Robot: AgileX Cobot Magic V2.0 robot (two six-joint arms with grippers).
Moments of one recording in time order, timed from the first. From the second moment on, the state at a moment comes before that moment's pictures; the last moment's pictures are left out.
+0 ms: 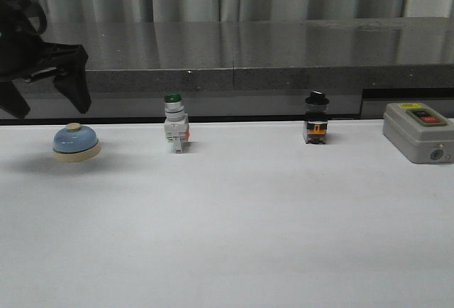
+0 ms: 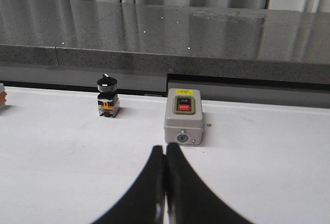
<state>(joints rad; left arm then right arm) -0.10 1.93 -1.40 -0.23 0.63 0.07 0.08 -0.01 0.03 -0.03 0.10 0.01</state>
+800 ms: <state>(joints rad) -0.10 2.12 -1.49 -0.23 0.61 0.09 0.08 -0.01 0.03 -0.03 0.10 0.01</state>
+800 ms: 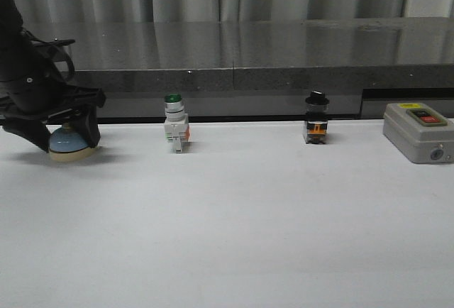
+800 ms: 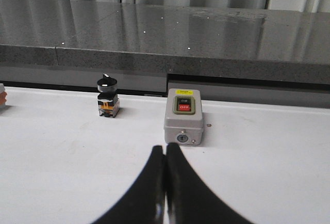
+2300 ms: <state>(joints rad) -0.56 1.80 -1.58 -0.20 0.88 0.14 0.08 -0.01 0.03 -0.03 0.10 0.01</state>
